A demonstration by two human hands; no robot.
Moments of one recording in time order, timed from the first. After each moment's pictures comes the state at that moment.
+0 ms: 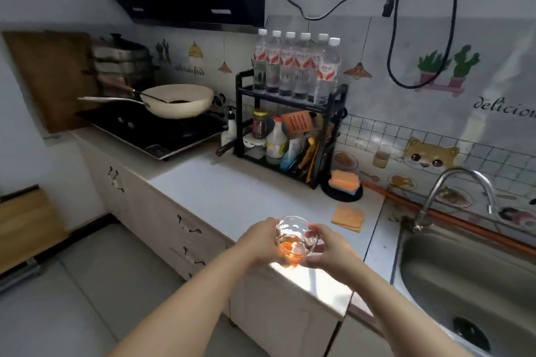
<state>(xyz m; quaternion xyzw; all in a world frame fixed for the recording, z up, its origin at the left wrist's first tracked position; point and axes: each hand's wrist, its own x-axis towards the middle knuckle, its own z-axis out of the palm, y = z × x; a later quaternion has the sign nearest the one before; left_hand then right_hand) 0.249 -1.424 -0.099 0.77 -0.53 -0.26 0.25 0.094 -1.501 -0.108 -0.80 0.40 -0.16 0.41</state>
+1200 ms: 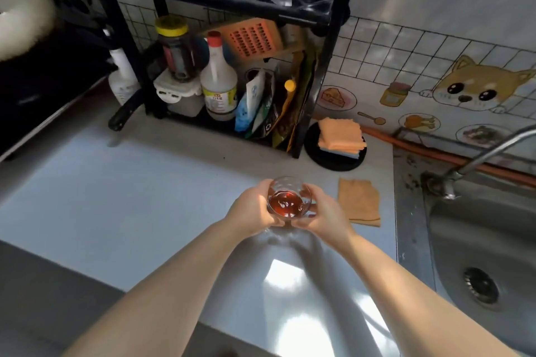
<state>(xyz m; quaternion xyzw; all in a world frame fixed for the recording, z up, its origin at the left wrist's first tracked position) 0.378 -1.708 -0.219 0.69 -0.59 -0.36 0.21 0.216 -1.731 -0.204 -0.72 0.55 -0.16 0.40</state>
